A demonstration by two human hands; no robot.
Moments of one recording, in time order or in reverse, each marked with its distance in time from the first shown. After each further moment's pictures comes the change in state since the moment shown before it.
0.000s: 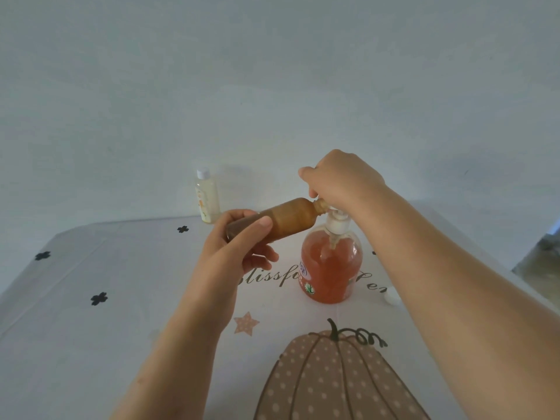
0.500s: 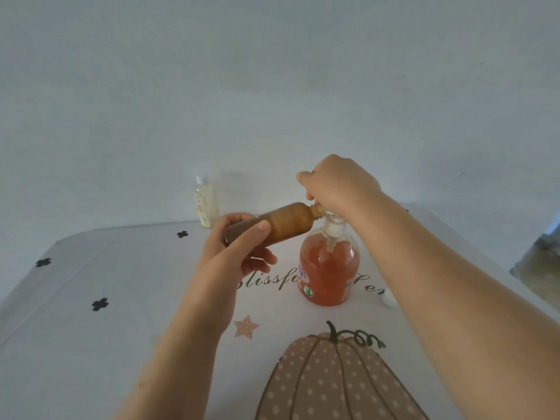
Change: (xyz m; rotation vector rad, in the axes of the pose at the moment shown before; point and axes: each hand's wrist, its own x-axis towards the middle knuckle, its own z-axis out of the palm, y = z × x) left_hand -0.001 0.001 0.000 -0.005 0.005 0.008; right_hand -0.001 0.002 0.002 0.021 0.014 -0.017
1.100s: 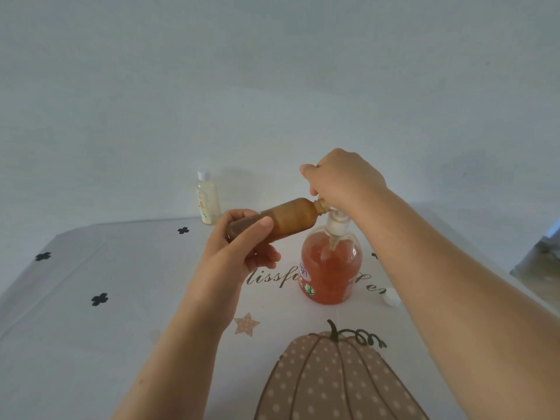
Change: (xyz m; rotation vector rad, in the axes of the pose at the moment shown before) left_hand 0.000 0.001 0.002 -0.044 -0.017 0.009; right_hand 0.001 -0.001 -0.003 -0.021 0.056 -0.015
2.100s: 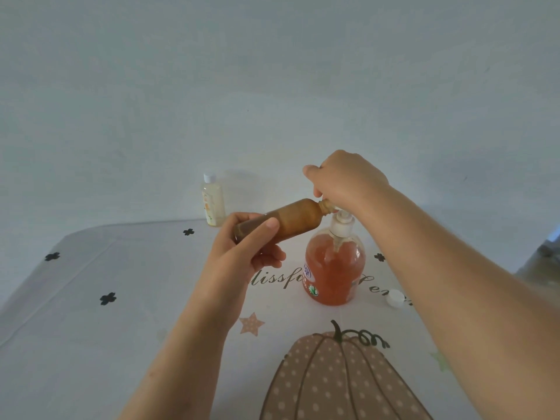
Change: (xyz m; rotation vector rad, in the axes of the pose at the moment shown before) left_hand -0.002 0.001 0.000 0.011 -0.009 0.007; right_hand 0.000 -0.002 -0.003 -0.033 -0.019 -0.018
